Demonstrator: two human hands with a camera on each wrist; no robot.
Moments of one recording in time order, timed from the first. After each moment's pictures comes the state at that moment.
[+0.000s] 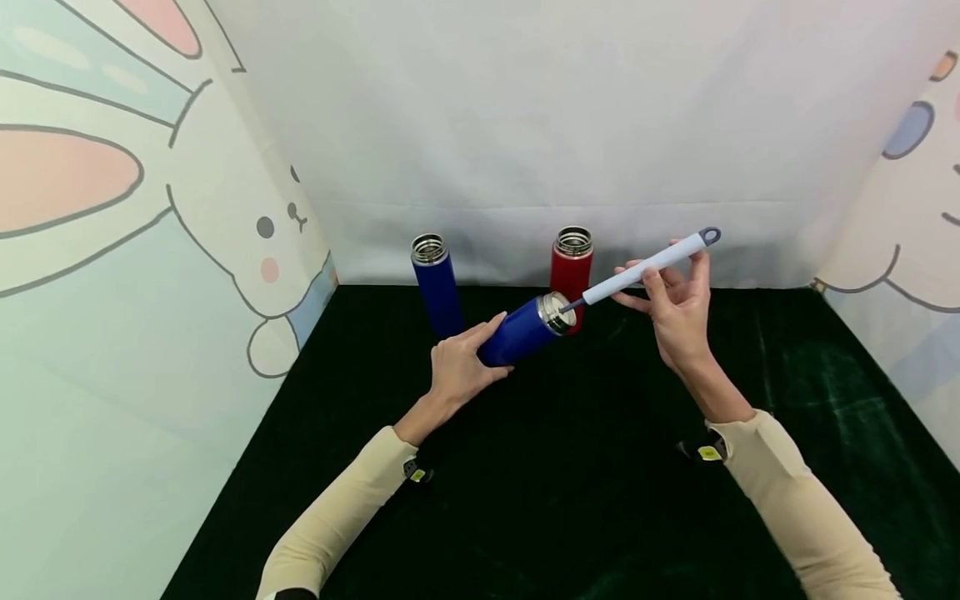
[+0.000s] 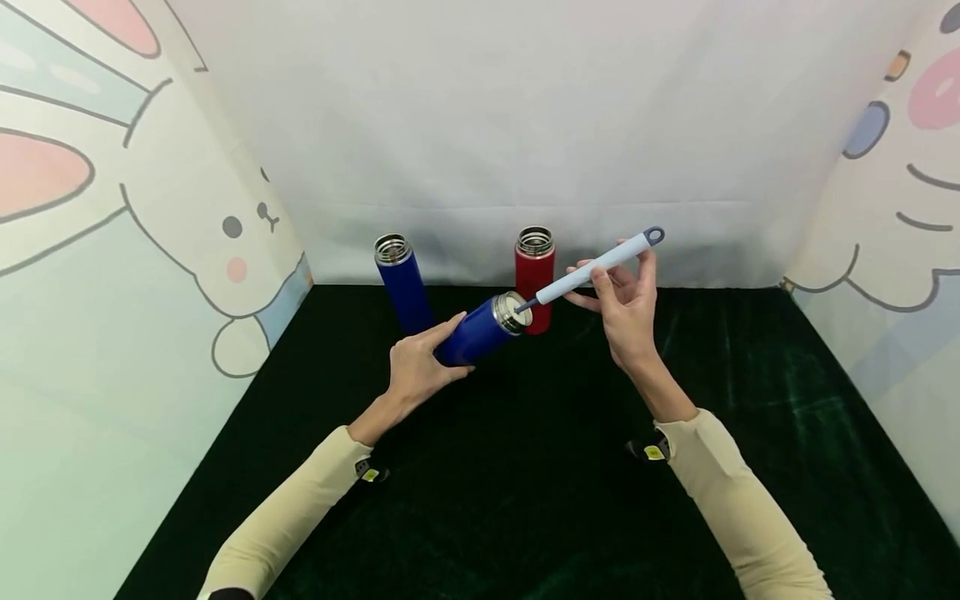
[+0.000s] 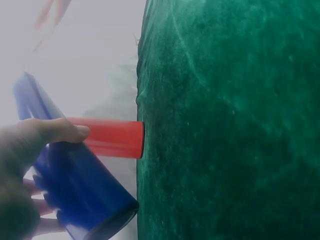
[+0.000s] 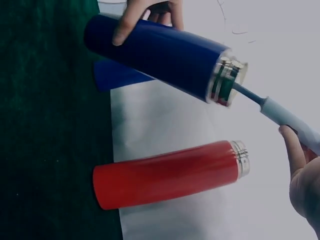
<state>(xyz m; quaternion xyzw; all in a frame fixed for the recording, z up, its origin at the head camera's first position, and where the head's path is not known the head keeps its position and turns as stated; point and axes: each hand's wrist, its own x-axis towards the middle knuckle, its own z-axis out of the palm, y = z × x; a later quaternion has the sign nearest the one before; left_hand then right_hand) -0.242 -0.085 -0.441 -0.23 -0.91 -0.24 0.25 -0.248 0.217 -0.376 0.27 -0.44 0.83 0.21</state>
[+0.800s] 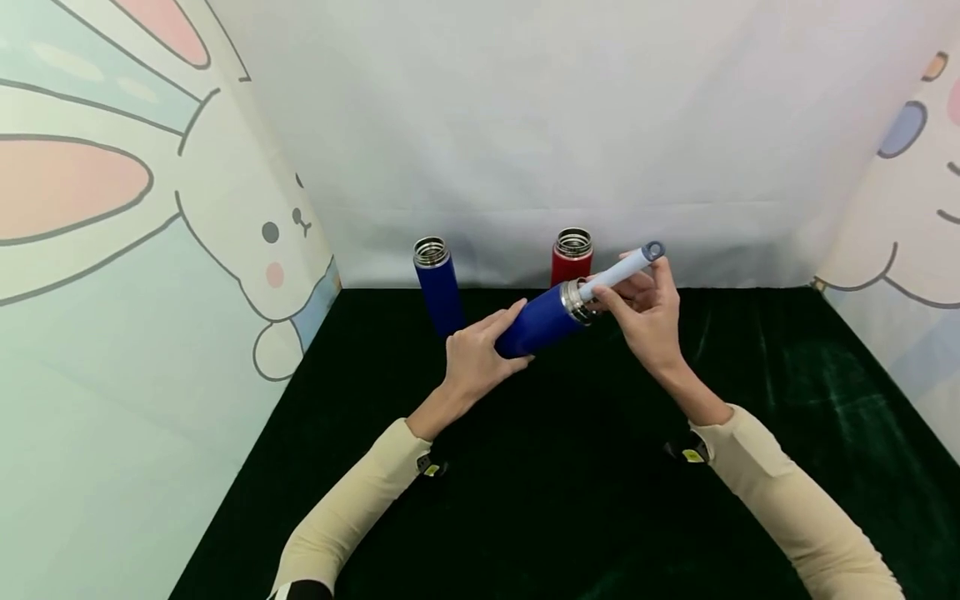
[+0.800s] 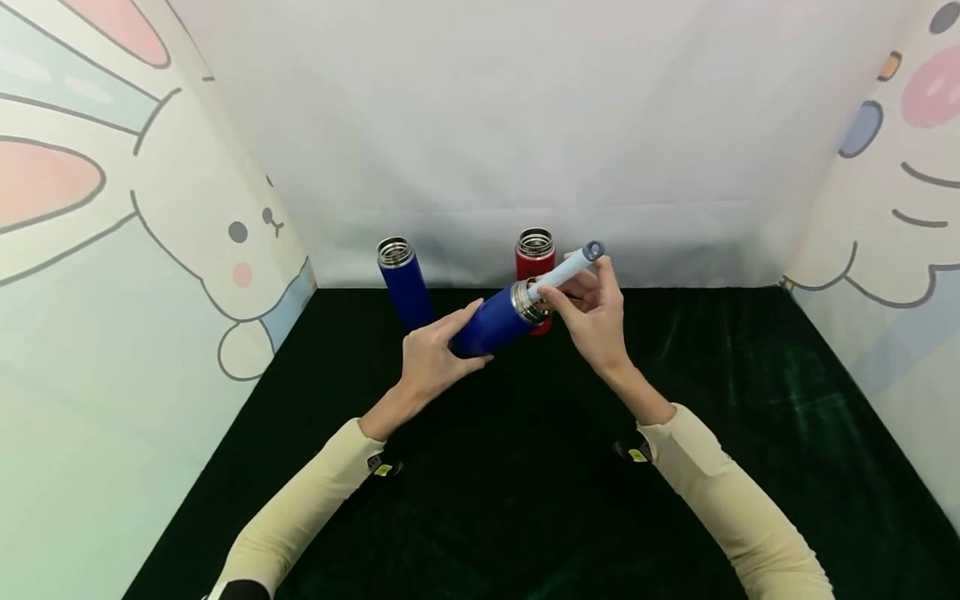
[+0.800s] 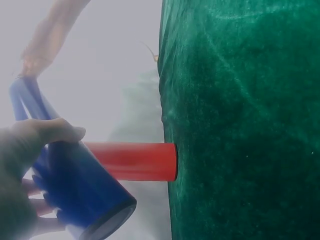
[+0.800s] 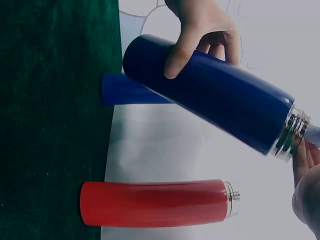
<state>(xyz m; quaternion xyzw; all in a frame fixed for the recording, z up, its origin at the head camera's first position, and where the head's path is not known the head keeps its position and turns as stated) -0.233 -0.063 -0.412 -0.27 -0.89 -0.23 0.29 -0.235 0.184 -0.371 0.30 -0.56 0.72 0.28</state>
